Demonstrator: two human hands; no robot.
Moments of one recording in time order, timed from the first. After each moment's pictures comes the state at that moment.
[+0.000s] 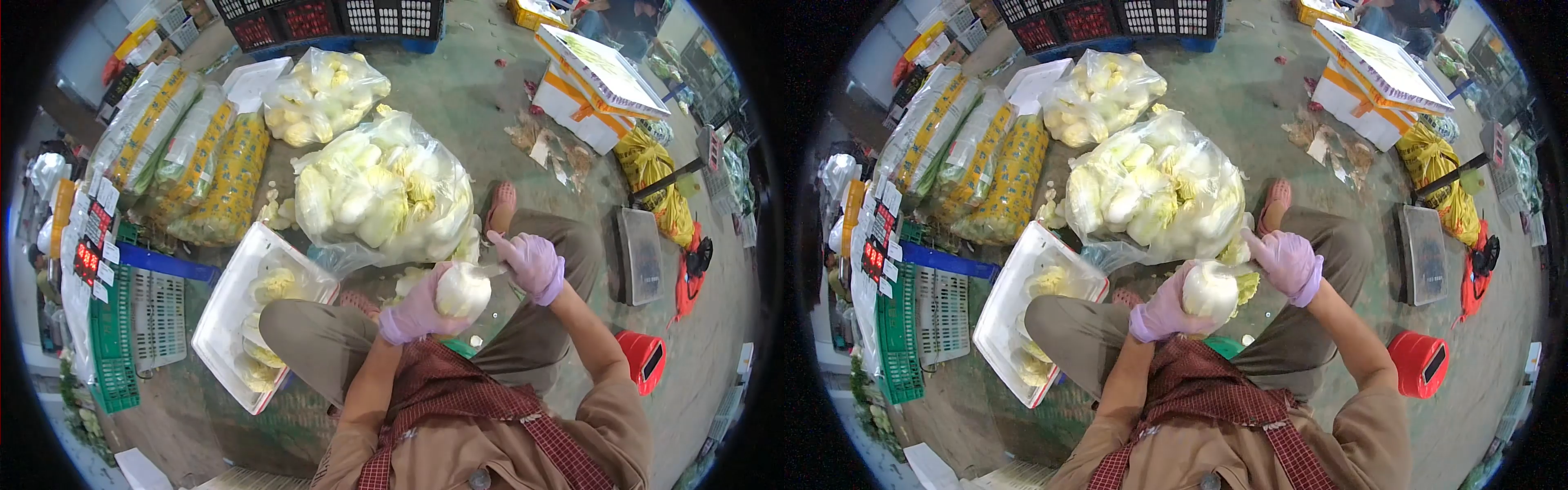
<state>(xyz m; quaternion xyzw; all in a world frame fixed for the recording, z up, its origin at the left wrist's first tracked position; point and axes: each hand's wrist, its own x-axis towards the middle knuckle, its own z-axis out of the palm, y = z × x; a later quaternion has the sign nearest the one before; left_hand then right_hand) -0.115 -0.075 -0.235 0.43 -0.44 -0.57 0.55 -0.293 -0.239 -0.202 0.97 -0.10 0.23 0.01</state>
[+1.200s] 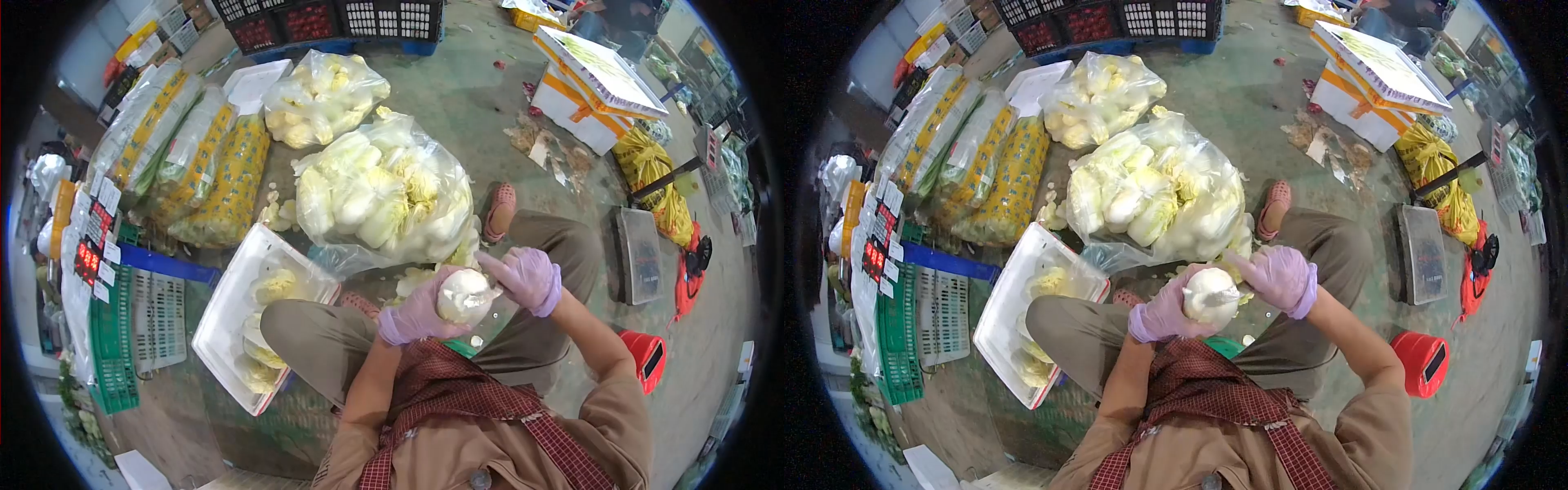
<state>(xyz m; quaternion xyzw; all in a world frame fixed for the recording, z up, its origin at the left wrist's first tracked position) -0.113 -0.070 -0.237 0.43 -0.53 -0.51 0.52 -0.291 -0.212 -0.175 0.98 -0.06 0.18 -0.03</state>
